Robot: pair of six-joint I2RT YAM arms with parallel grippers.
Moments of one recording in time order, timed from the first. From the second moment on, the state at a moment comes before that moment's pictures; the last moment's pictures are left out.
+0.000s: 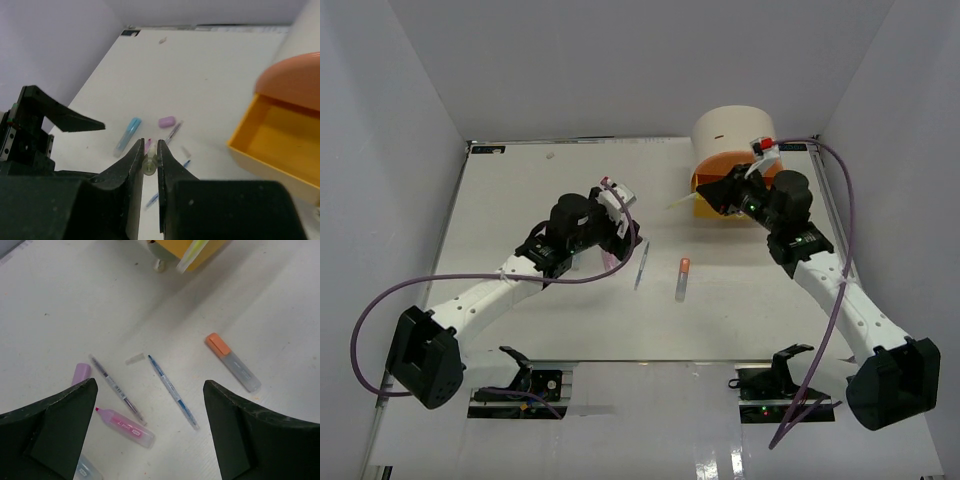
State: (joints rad) left arm -0.62 1.24 0.88 0.01 0.24 0.15; right arm 0.39 1.14 0.92 0.11 -0.37 0.44
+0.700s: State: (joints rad) left arm -0.59 1.38 0.96 -0.09 -0.05 -0.10; right arm 0.02 1.27 0.92 0.06 -0.38 0.45
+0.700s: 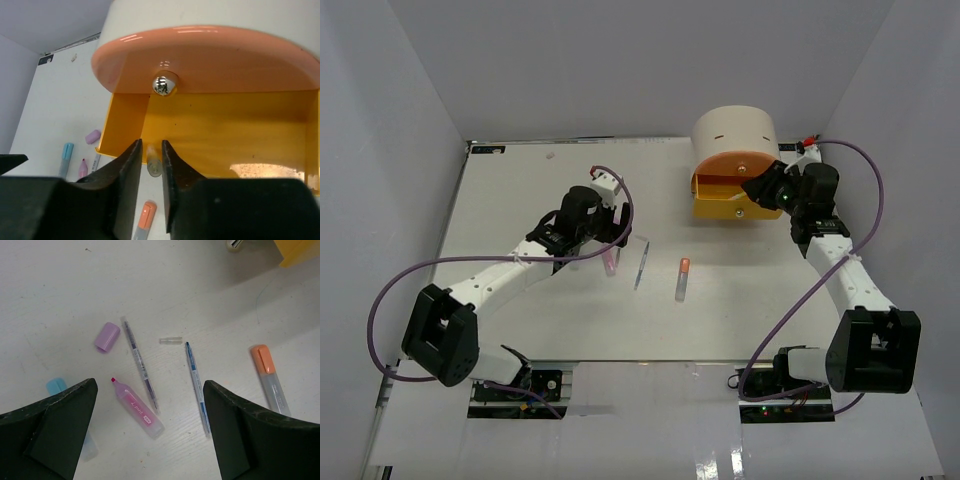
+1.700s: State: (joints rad) left arm -0.58 1.75 1.24 -0.40 -0.10 -0.36; right arm 0.02 0.74 0.77 -0.13 -0.14 0.33
